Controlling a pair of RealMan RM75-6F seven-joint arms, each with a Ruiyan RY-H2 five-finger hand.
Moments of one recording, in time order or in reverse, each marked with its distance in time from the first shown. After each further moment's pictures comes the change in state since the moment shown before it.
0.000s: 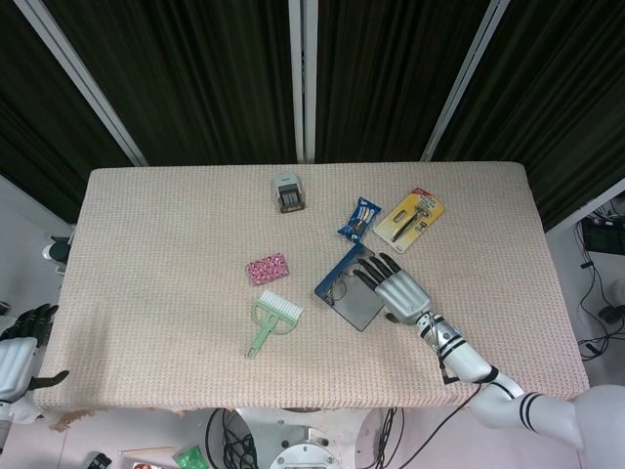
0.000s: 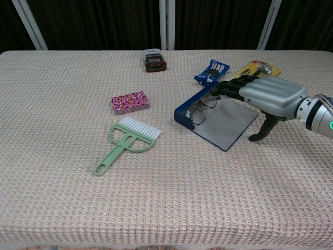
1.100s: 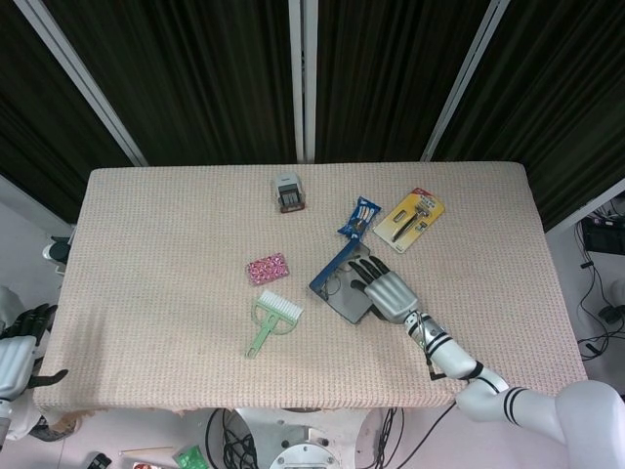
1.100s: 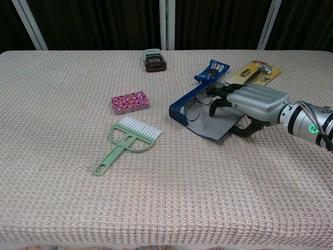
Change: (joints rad) left arm -0.008 -0.009 -0.005 0.030 -0.010 -0.023 -0.024; right arm 0.034 -0.069 0.012 0.060 0.031 -0.079 0.063
